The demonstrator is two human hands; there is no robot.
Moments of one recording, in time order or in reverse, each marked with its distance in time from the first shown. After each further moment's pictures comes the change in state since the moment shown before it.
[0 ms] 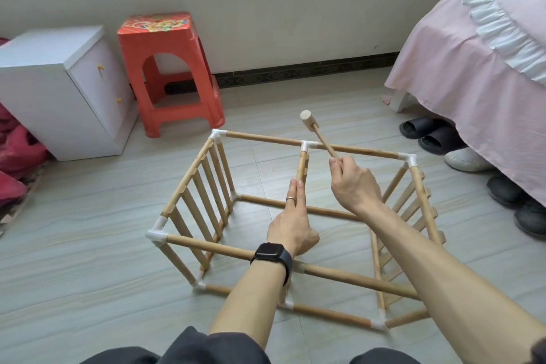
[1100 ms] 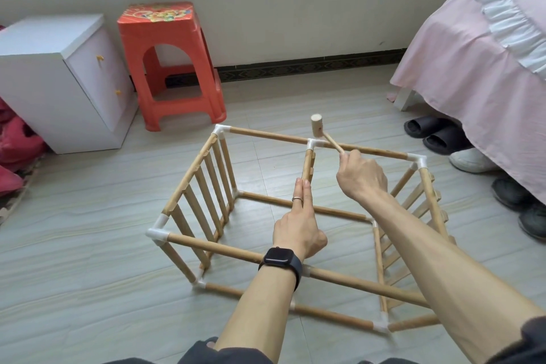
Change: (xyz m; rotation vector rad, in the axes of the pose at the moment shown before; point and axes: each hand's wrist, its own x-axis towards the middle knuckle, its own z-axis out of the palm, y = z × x) left_hand -0.001 0.003 0.003 0.070 0.051 0.000; right_hand 0.032 0.001 0.013 -0.189 0.031 0.090
